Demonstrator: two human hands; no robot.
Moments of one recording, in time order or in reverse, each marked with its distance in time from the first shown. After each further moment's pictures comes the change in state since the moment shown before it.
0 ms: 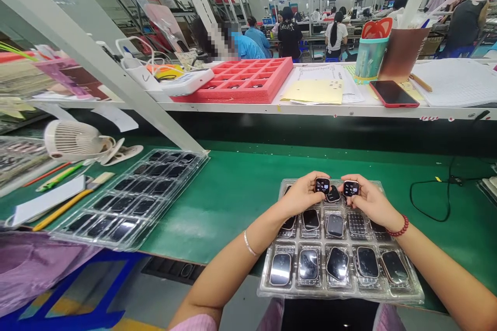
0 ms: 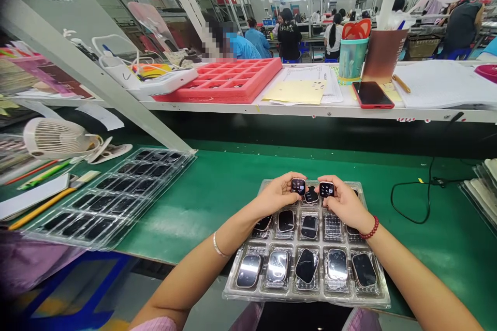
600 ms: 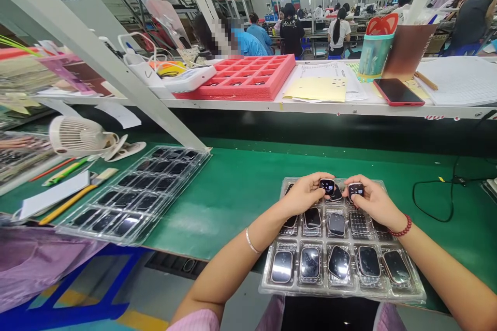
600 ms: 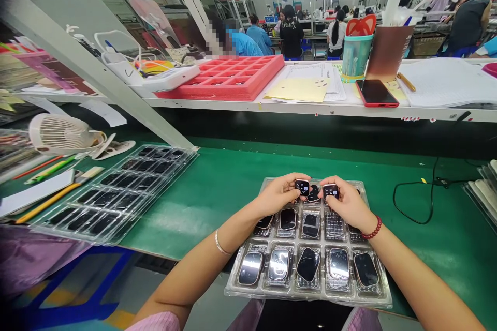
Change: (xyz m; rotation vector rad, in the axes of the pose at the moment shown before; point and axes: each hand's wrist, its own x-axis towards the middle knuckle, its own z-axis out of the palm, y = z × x) left_hand -0.002 0.000 0.001 -0.057 -0.050 -0.033; right_hand -0.002 -0.008 0.001 -0.082 0.001 -0.013
